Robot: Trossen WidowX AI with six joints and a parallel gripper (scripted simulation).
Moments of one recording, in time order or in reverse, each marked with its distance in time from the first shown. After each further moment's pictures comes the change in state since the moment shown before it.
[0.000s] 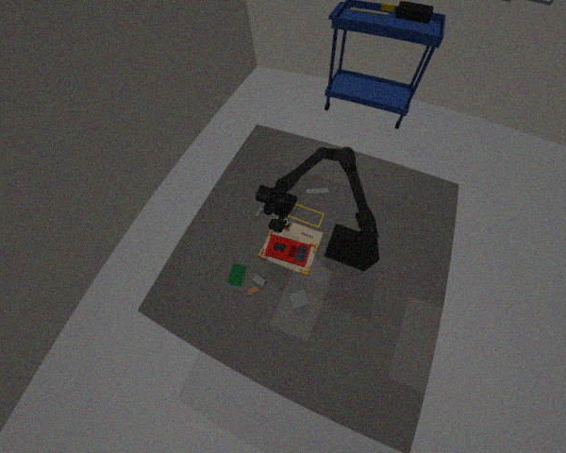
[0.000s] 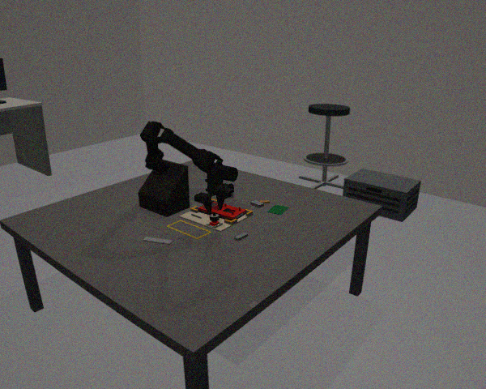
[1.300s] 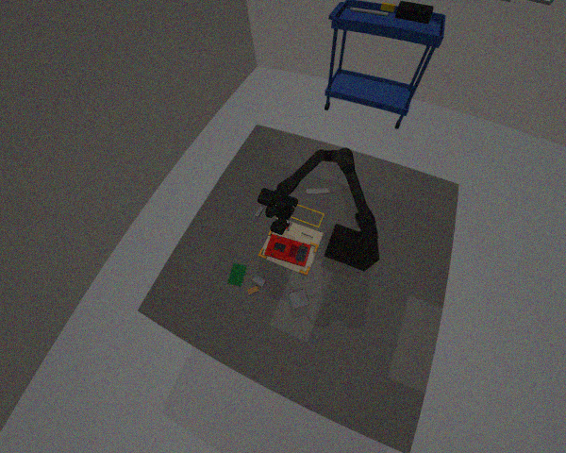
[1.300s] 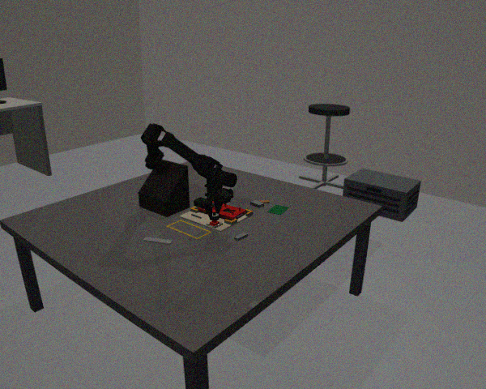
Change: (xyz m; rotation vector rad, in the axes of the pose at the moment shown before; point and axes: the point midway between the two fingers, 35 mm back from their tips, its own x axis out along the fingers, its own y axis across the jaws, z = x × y) arm 0.022 -0.001 -0.006 -0.003 0.015 -0.003
